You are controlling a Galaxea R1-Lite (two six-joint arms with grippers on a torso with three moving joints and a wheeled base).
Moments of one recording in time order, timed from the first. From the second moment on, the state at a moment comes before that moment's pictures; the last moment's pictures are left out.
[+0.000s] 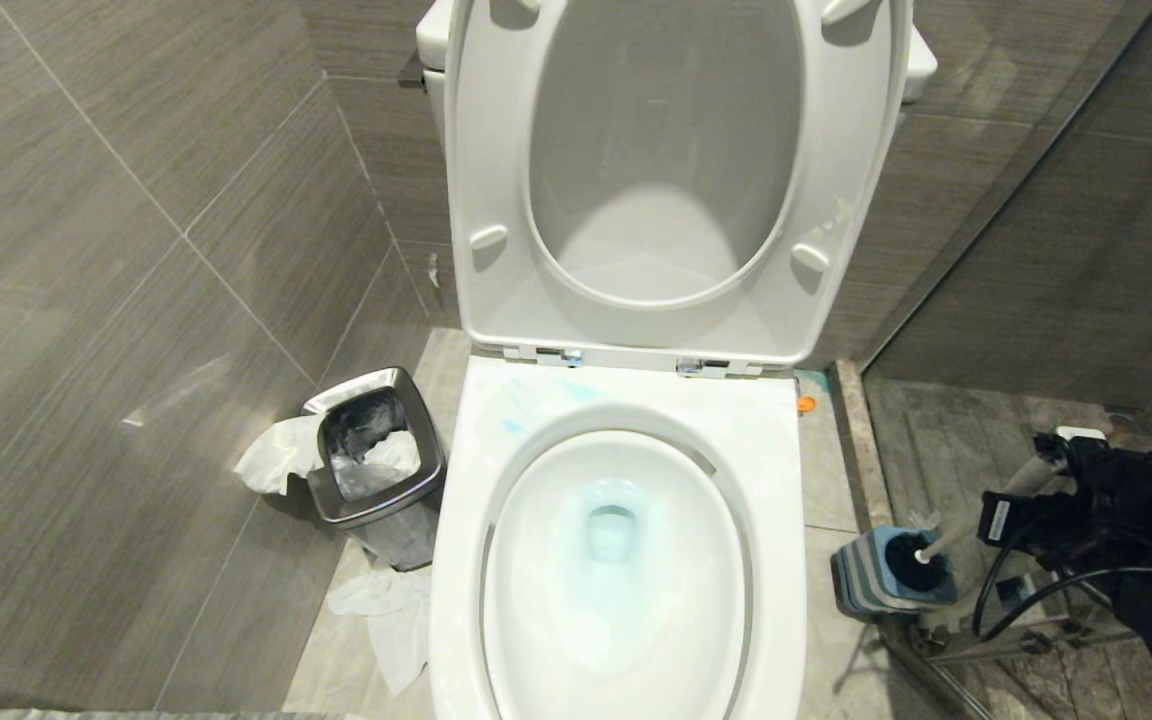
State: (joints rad) left arm 0.00 0.00 0.00 0.01 -0.01 0.01; right arm -0.22 2.11 -0.51 -1.19 -0.04 0.02
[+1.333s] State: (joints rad) left arm 0.00 0.00 0.00 0.01 -0.01 0.01; right arm -0.22 1.71 -0.27 -1.19 0.14 -0.09
